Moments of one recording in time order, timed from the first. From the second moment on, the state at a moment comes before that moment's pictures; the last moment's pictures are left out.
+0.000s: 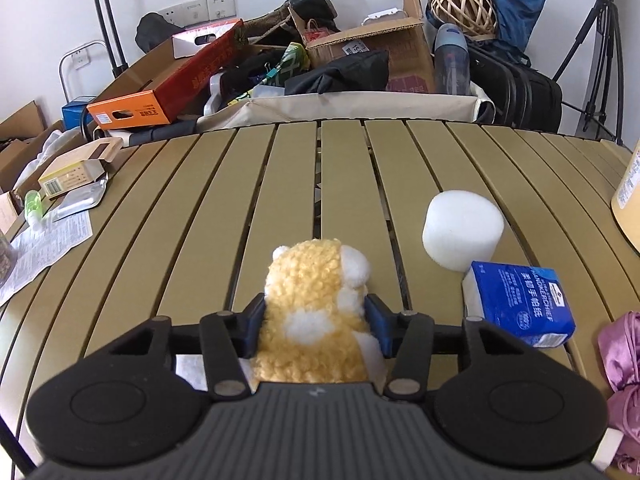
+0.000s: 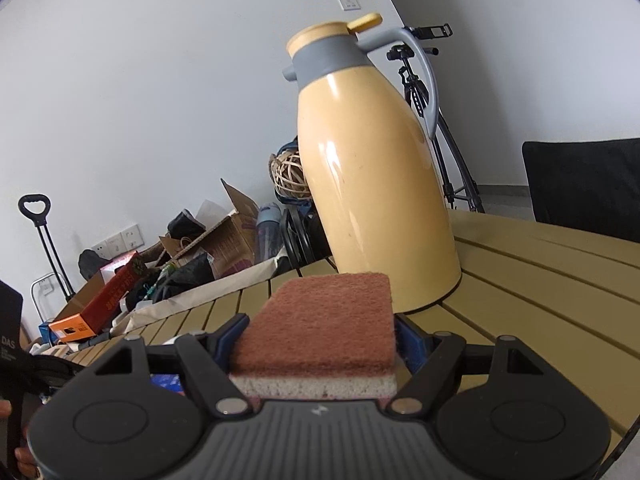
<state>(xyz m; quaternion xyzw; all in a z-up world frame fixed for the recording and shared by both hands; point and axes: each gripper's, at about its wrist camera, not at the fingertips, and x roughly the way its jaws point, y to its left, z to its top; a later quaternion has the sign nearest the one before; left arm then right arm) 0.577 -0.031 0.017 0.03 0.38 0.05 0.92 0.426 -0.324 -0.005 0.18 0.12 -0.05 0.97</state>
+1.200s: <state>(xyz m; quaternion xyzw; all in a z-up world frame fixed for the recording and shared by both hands) 0.354 -0.022 0.089 0.00 0.25 0.02 0.97 0.324 -0.279 0.053 0.10 0.07 0.06 0.99</state>
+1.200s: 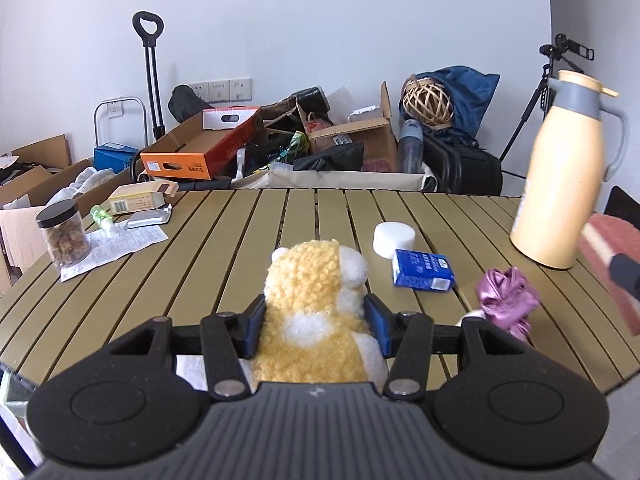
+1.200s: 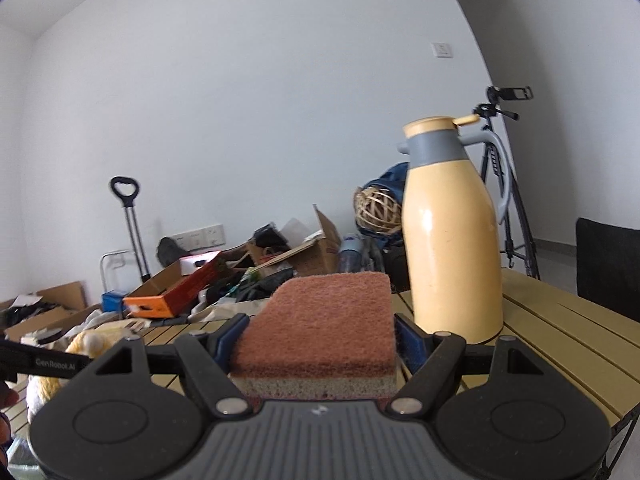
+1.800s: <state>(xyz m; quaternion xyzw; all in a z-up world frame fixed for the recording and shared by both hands) 0.241 -0.010 0.059 -0.02 0.26 -0.01 0.97 0.225 -0.235 0.019 0.01 0.11 0.10 0.99</state>
